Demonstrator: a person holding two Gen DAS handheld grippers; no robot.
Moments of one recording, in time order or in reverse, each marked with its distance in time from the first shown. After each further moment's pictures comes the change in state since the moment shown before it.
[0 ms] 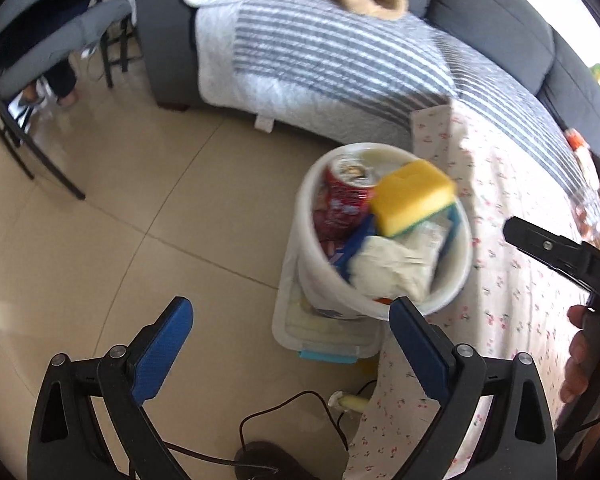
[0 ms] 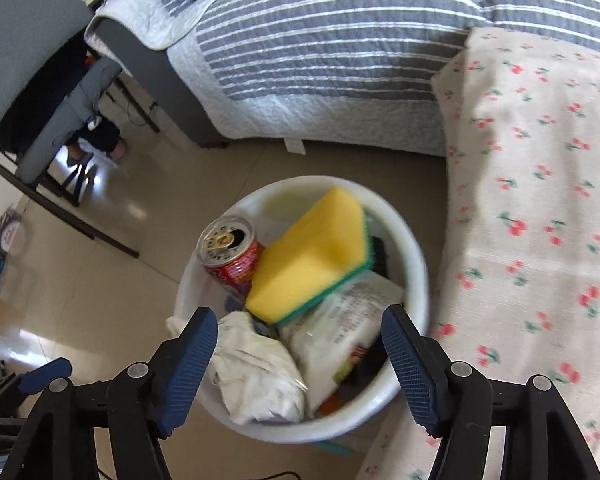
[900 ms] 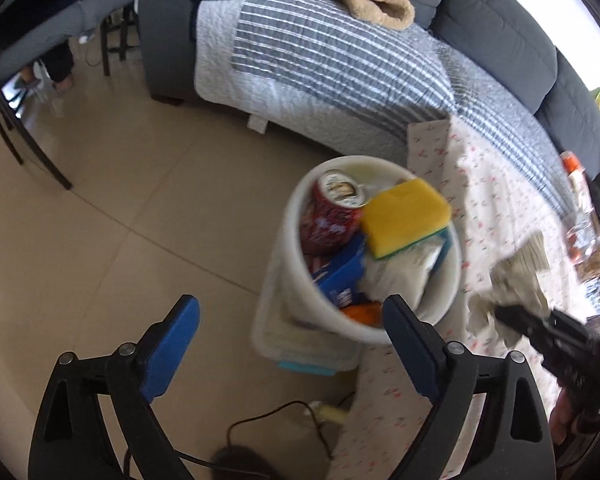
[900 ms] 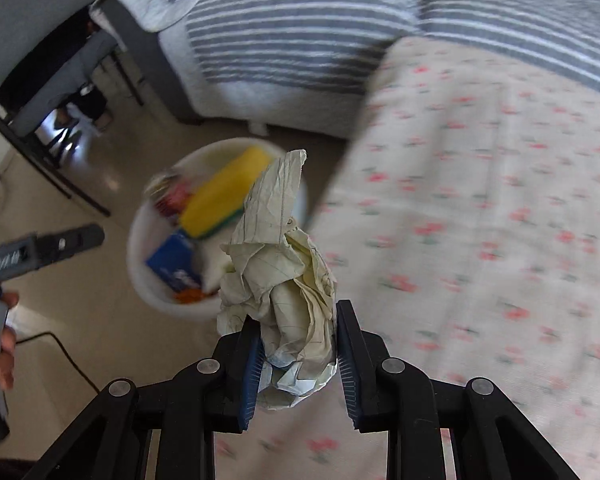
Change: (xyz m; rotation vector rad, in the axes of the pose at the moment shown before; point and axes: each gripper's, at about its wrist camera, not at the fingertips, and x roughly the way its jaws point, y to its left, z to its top) left arm 0.013 0.011 0.013 -0.077 0.011 -0.037; right arm -0.061 -0.033 -0.037 -0.122 0.031 -0.087
